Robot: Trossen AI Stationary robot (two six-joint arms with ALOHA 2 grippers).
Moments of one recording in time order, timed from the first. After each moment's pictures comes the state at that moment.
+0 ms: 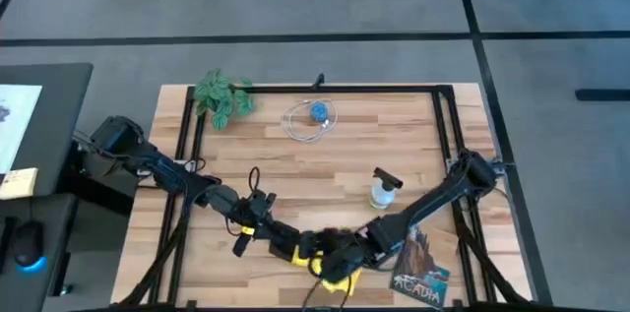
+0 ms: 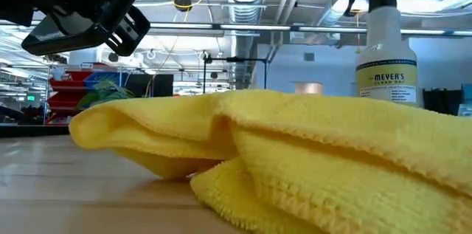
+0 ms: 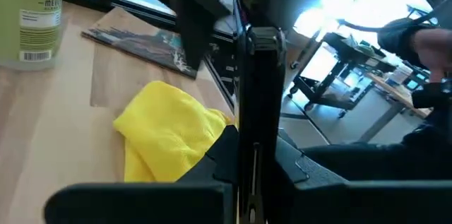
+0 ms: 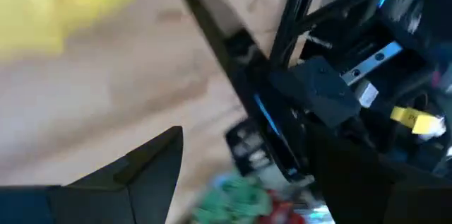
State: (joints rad) left arm -0.45 1.39 0.40 0.84 0.04 -0.43; right arm 0.50 2.02 1.72 -0.46 0.63 -1.53
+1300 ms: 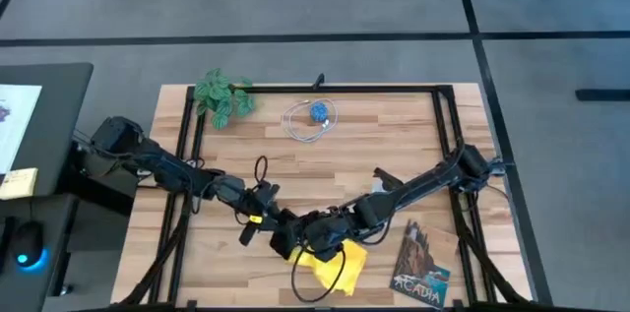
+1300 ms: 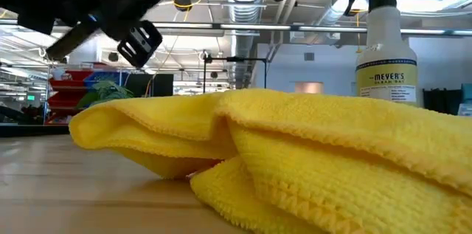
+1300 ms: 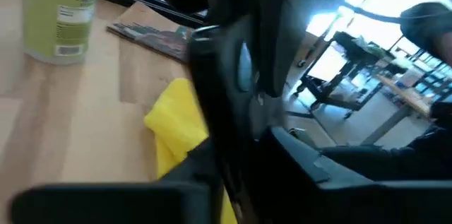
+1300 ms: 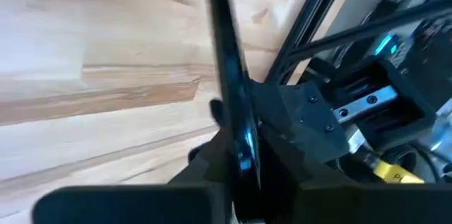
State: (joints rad) left arm -0.32 1.39 0.40 0.80 0.13 -0.40; right arm 0.41 2.02 1.72 -0.46 0.43 -1.61
